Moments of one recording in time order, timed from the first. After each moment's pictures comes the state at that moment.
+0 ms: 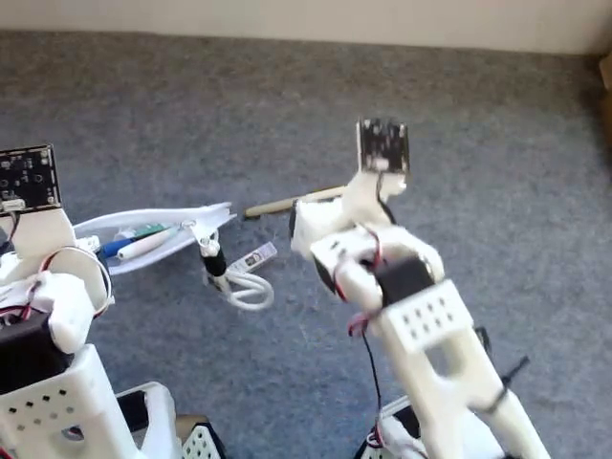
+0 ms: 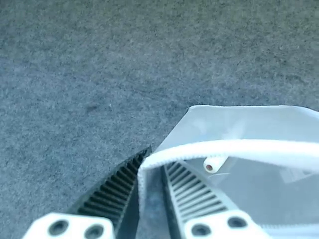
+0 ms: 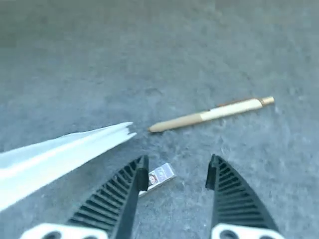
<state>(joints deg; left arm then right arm) -29.1 -58.8 31.8 83.6 -2.8 -28.4 -37.5 35.6 51.1 -25.0</state>
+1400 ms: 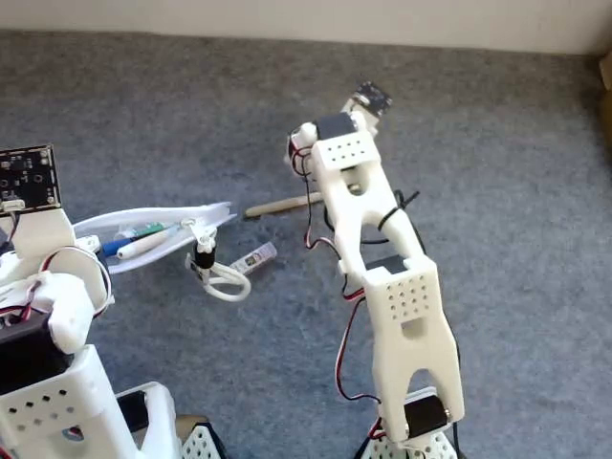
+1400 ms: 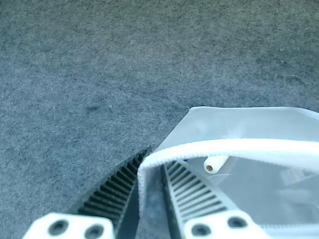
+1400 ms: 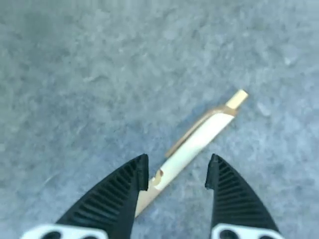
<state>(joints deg) -29.1 -58.8 32.1 83.1 -2.8 -20.7 46.9 -45.5 78.4 -51.6</state>
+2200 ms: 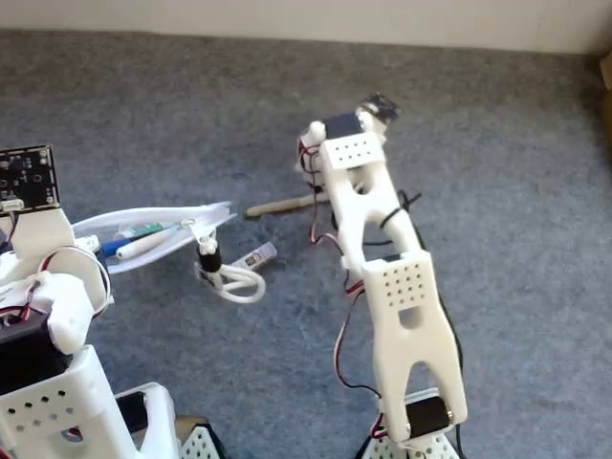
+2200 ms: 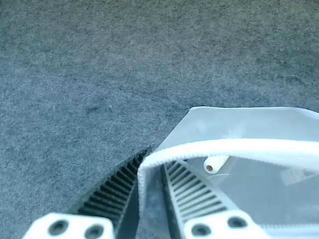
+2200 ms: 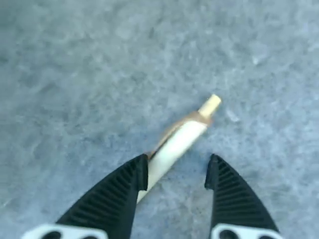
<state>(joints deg) -29.1 -58.8 32.1 83.1 -2.8 -18.1 57.8 -57.4 86.5 -51.6</state>
